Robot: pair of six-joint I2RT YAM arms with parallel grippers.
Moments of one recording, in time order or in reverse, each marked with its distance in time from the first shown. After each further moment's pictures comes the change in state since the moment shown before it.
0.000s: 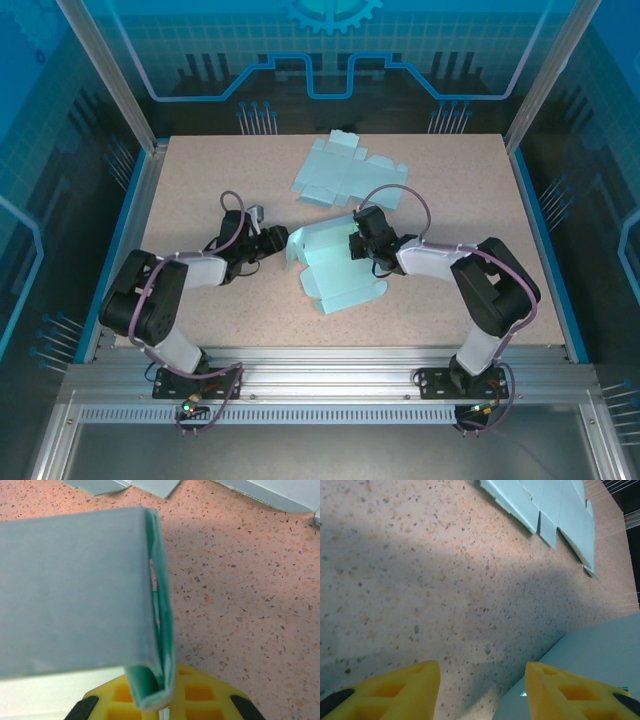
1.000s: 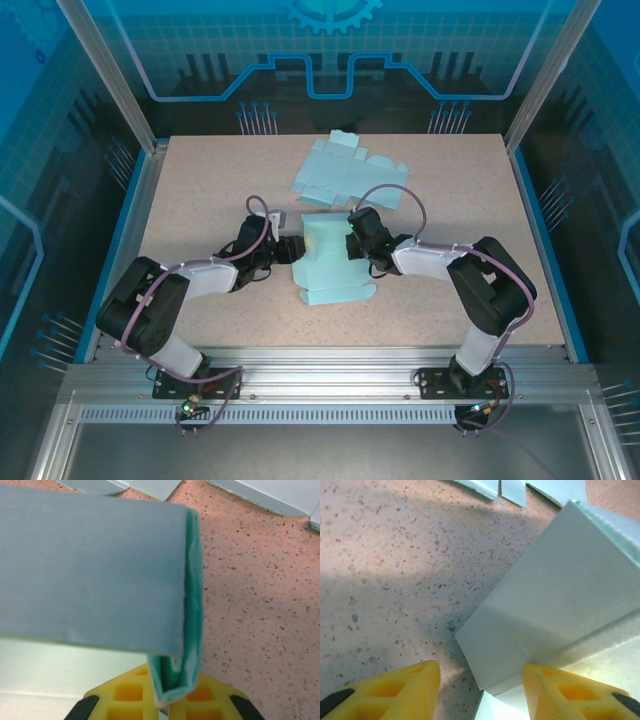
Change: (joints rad) left arm -0.167 -0.048 0.031 -0.084 -0.137 0.206; right arm 0.032 0.016 0.024 -0.020 0.060 0.016
